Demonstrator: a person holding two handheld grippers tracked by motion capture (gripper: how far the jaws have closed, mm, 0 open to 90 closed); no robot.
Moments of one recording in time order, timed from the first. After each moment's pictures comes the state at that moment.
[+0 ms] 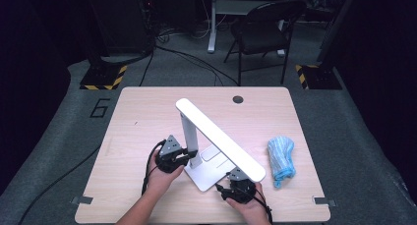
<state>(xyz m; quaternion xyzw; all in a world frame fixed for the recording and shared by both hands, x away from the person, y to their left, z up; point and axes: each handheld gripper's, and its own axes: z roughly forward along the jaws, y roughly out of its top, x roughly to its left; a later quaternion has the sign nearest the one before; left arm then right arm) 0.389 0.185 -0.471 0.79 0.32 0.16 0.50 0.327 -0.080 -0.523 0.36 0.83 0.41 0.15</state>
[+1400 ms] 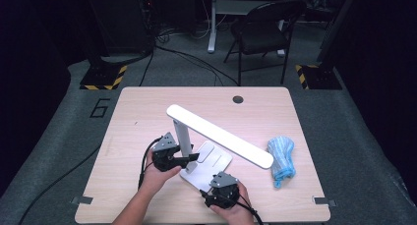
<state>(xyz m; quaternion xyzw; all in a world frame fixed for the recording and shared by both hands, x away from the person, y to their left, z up) 0.393 0.194 -0.459 0.79 0.28 0.10 0.53 0.314 -0.033 -0.522 0.30 0.85 0.39 0.18</state>
